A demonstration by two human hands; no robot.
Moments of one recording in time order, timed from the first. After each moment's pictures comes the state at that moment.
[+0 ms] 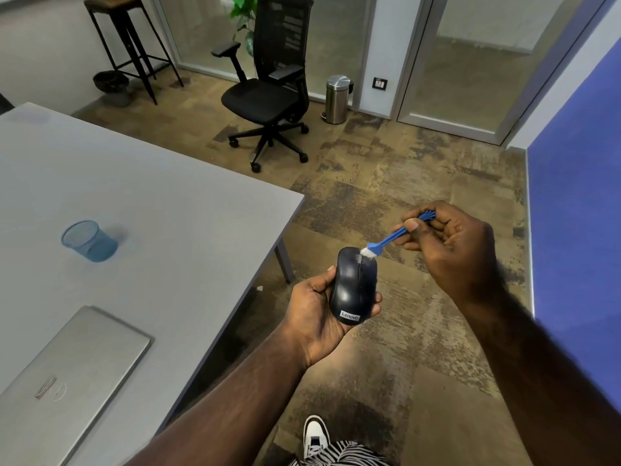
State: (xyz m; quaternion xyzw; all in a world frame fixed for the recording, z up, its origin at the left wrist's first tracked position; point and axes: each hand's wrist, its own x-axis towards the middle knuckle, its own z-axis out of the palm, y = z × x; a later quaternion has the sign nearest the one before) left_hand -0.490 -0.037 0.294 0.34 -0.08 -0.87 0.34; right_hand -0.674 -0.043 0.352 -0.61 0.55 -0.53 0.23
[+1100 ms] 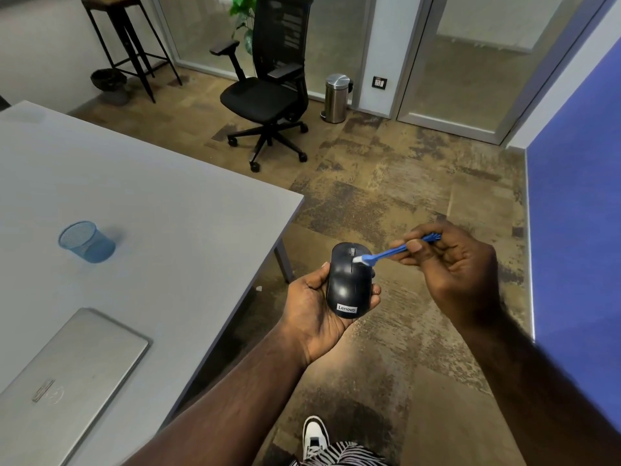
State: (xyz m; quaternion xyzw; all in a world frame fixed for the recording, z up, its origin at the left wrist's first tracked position) left_hand -0.488 -0.047 0.292 0.31 -0.04 -0.88 0.35; right_hand -0.672 -0.028 0.339 -0.63 0.50 -0.56 0.22
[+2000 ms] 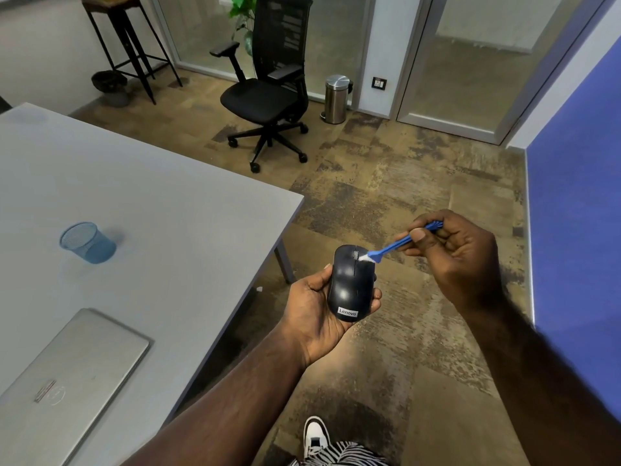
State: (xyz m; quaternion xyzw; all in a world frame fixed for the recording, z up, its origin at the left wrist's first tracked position) left_hand -0.488 -0.045 0.295 0.32 -0.06 -0.88 0.34; right_hand -0.682 -0.042 0.338 -0.61 0.52 -0.55 0.24
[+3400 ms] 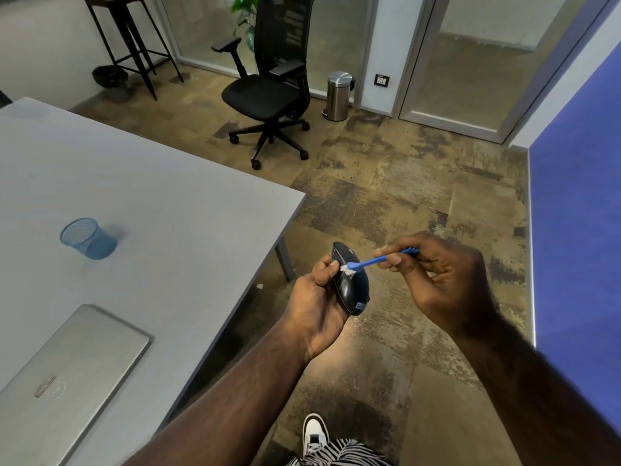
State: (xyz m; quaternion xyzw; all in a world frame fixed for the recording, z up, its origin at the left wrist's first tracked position) left_hand -0.492 -0.049 0.285 0.30 -0.10 -0.85 0.42; right_hand -0.665 -0.024 0.344 -0.74 0.46 -0.47 0.14
